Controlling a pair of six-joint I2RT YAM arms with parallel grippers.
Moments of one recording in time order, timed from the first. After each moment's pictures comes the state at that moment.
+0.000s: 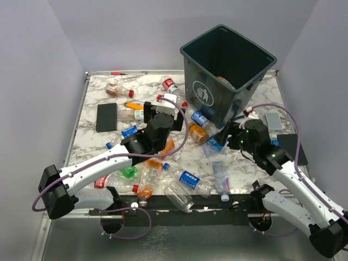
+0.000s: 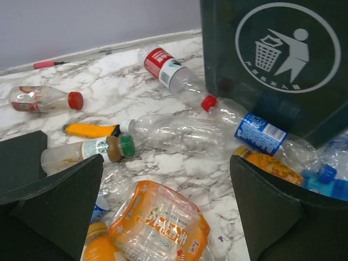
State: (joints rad) left arm -0.98 1.20 0.98 -0.05 -0.82 -0.13; right arm 0.50 0.79 0.73 -0.42 0.00 0.57
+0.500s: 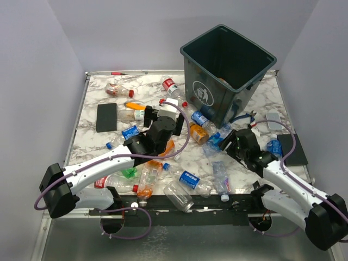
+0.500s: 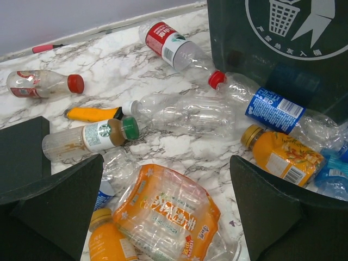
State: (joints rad) left arm -0.98 1.22 0.95 -0.10 -0.78 -0.13; right arm 0.47 0.91 0.46 -0.30 0.18 0.95
